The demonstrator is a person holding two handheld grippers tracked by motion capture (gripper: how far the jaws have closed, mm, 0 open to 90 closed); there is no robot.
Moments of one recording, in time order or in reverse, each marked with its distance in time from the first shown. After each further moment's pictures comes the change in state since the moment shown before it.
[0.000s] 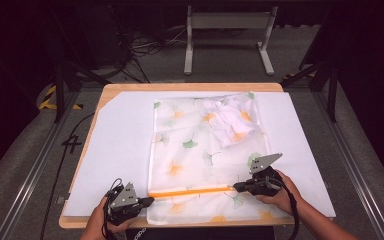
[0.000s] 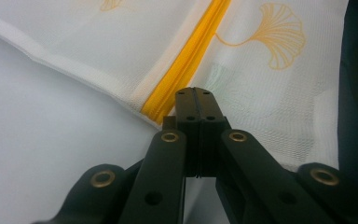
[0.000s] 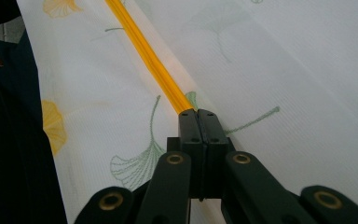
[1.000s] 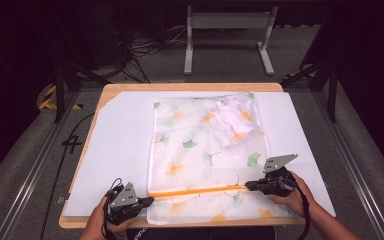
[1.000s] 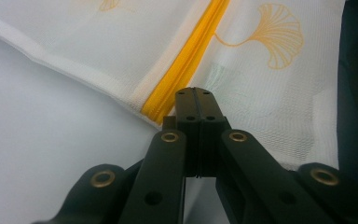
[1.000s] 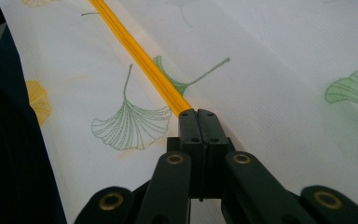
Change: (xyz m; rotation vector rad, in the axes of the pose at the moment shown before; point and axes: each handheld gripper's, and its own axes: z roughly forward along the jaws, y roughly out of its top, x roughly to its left) left arm 0.001 0.000 0.000 0.000 -0.006 0.001; right arm -0.011 -0.022 -0.023 -0.018 -0.053 0.050
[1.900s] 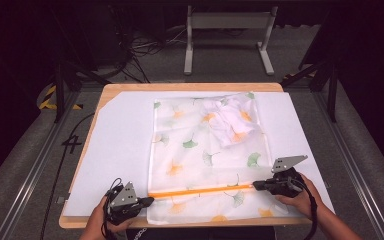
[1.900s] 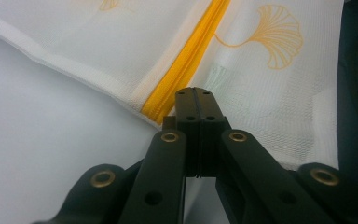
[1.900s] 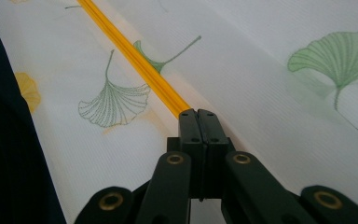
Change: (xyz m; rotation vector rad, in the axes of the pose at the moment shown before) left arm 0.001 0.000 0.000 -0.002 -0.003 -0.005; right arm -0.008 -0.015 -0.014 -0.014 -0.036 0.039
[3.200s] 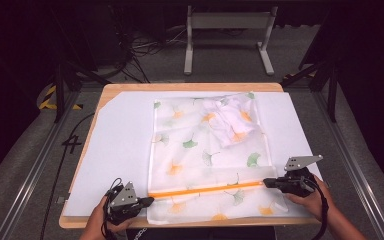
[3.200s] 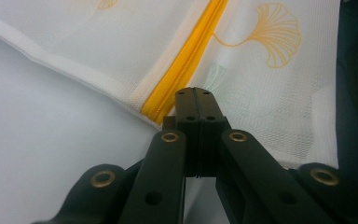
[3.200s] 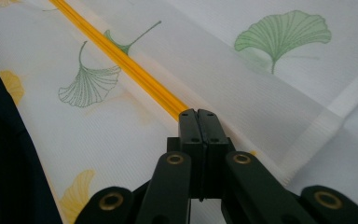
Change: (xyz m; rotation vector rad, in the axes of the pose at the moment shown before) left arm 0.000 0.000 0.000 0.001 -0.003 0.002; right arm -0.013 -0.016 -0.022 -0.035 -0.060 0.055
